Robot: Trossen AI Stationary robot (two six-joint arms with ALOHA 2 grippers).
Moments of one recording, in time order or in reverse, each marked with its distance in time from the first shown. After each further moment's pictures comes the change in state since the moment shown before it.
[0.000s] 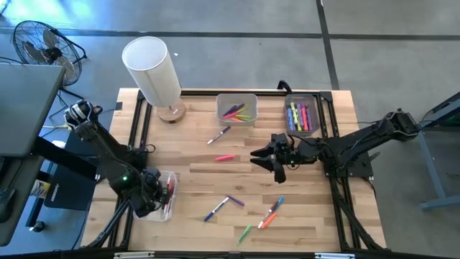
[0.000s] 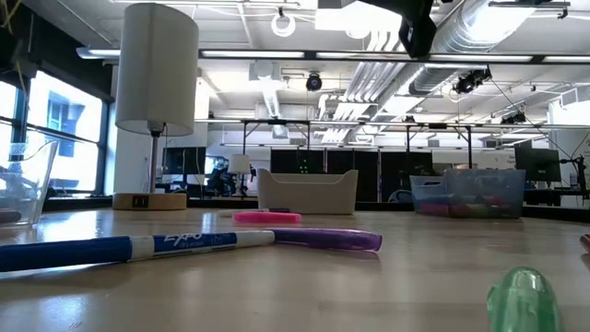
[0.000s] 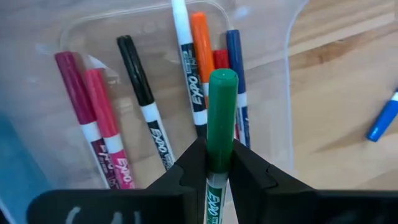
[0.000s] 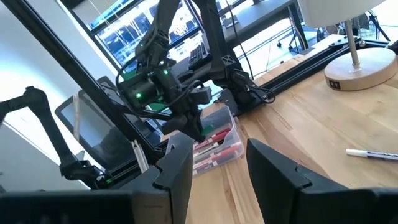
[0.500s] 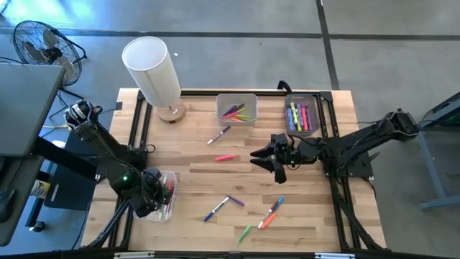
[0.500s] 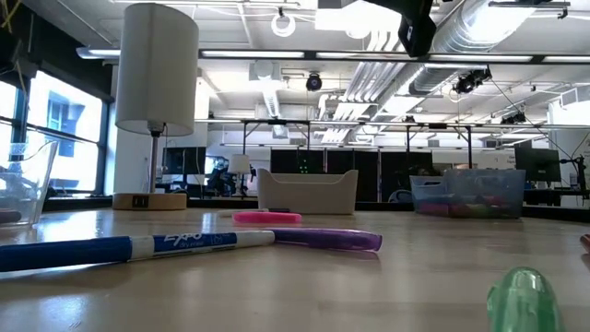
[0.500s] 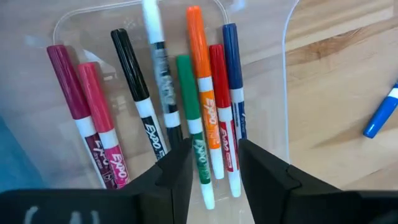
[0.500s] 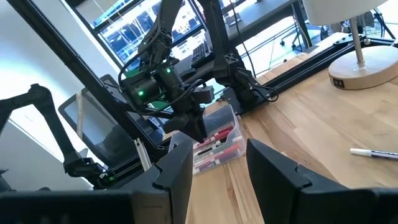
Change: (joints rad) left arm 0.000 0.000 0.000 0.018 0.011 0.003; right arm 0.000 0.000 0.000 0.004 -0.015 0.001
